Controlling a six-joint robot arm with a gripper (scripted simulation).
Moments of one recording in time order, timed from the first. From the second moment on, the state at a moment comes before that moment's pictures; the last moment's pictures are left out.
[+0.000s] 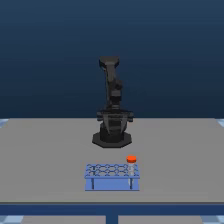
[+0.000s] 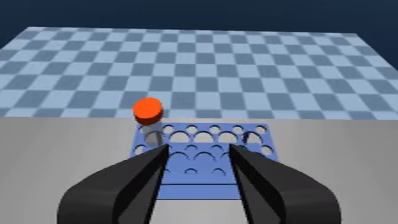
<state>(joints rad) 0.12 -0.65 1.13 1.02 -0.15 -0.99</state>
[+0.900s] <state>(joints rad) 0.22 -0.39 0.97 1.09 -0.24 -0.99</state>
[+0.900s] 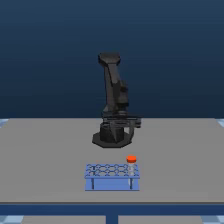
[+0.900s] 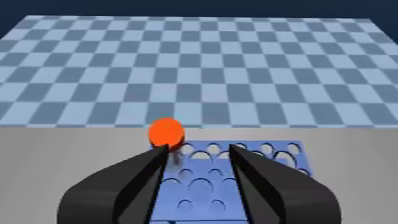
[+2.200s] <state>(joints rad) 0.28 -0.16 0.77 1.27 -0.26 -1.12</state>
